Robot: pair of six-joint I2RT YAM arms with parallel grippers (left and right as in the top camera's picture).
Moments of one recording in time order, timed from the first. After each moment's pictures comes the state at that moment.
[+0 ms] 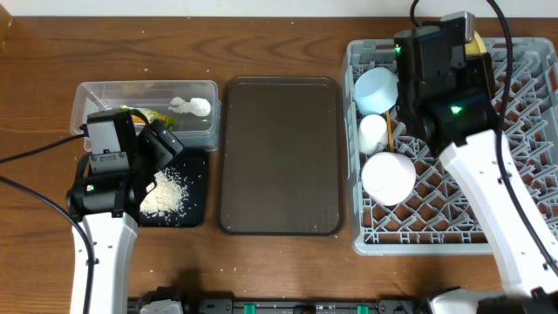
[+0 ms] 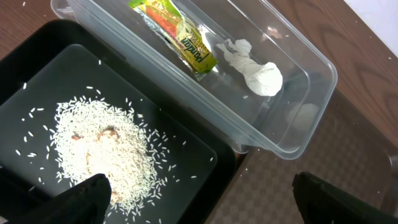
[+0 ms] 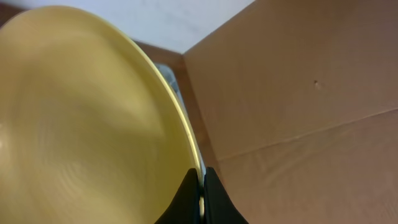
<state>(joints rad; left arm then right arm) 0.12 1.12 0.98 -0.76 -0.04 -0.59 0.33 1.54 1.52 -0.80 1.09 -0.12</state>
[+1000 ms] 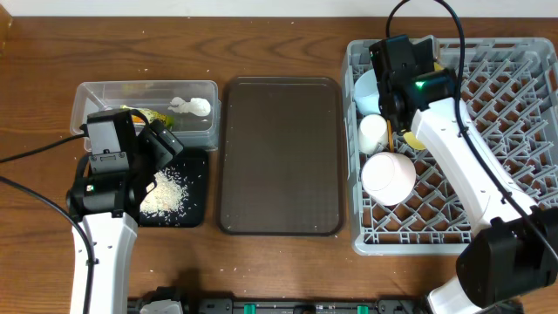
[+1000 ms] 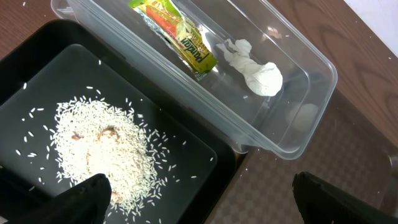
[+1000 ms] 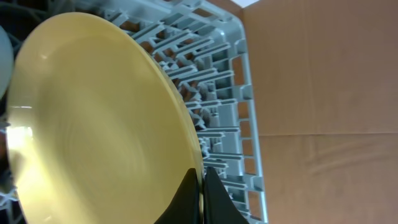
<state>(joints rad) 0.12 1.12 0.98 -0.76 -0.04 -0.59 0.31 1.75 1.52 -0.93 0.93 0.02</state>
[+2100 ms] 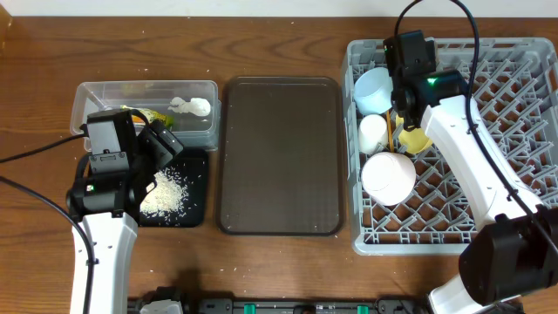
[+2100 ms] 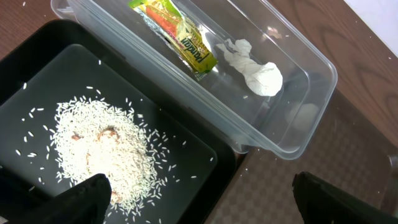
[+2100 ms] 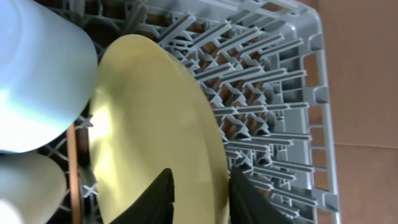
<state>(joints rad) 0.12 1.12 0.98 -0.76 -0.04 -0.59 0.26 1.75 1.52 -0.89 0.65 0.05</state>
